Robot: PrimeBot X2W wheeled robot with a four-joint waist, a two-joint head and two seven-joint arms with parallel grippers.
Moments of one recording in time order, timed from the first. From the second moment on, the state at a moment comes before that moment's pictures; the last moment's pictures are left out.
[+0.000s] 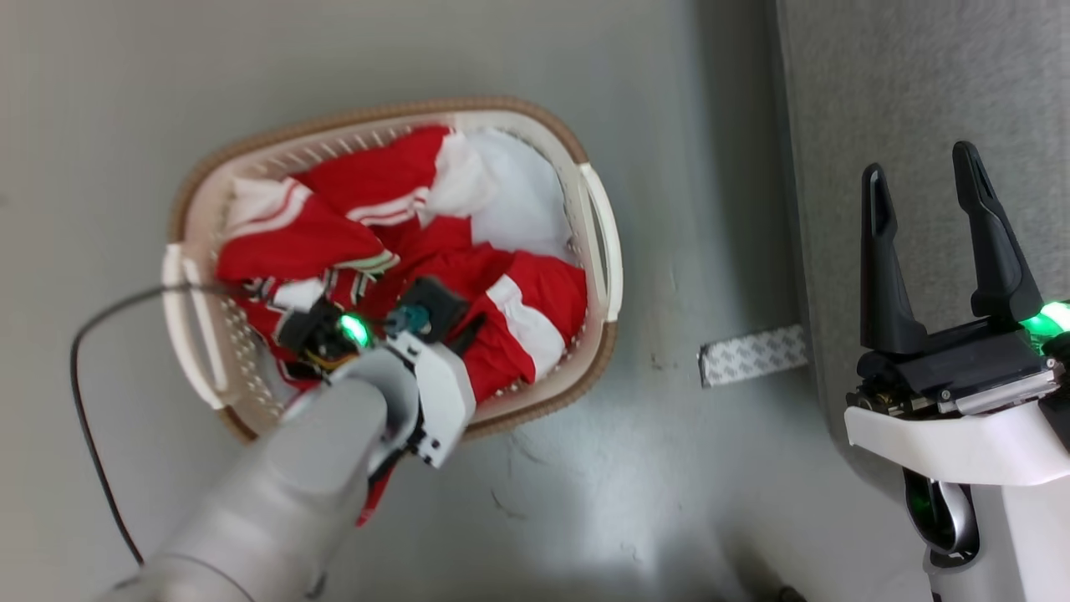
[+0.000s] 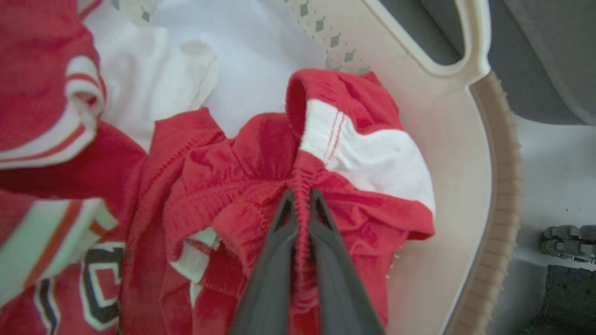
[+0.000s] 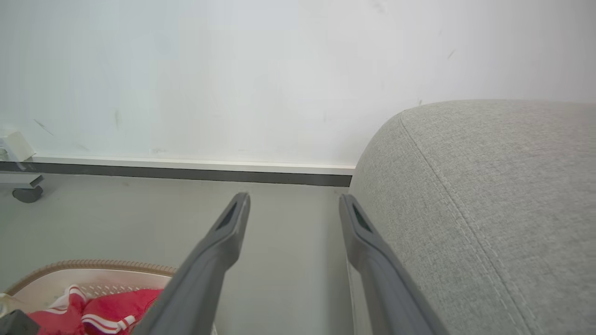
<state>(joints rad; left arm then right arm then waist) -0.97 0.18 -1.04 1.02 -0.49 -0.13 -0.16 -0.40 -0.05 0.11 -0.09 0.21 0.13 -0.26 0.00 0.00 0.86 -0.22</state>
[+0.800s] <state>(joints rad) -0.73 0.21 -0.94 0.76 -0.71 -0.08 -0.26 -0.12 -0.05 0.09 0.12 0.20 0.13 -0.26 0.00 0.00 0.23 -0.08</state>
